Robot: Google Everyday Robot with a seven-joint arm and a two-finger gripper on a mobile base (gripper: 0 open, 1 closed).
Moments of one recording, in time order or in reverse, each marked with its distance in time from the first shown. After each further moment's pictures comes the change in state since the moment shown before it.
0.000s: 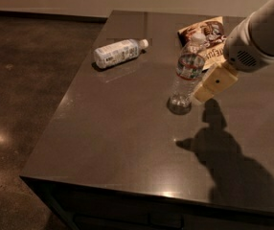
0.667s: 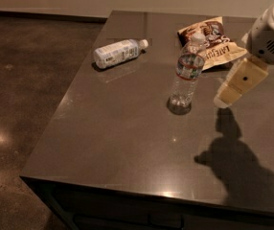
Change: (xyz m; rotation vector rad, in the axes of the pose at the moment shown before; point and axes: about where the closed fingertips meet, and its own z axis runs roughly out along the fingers) arm 0.025 0.001 -0.039 -0.065 0.109 -0.056
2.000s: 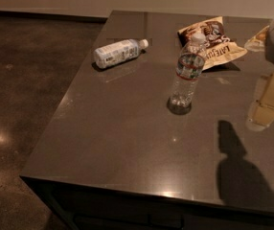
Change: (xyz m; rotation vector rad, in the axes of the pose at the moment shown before) arm 0.027 0.039 -0.034 -0.094 0.113 -0.251
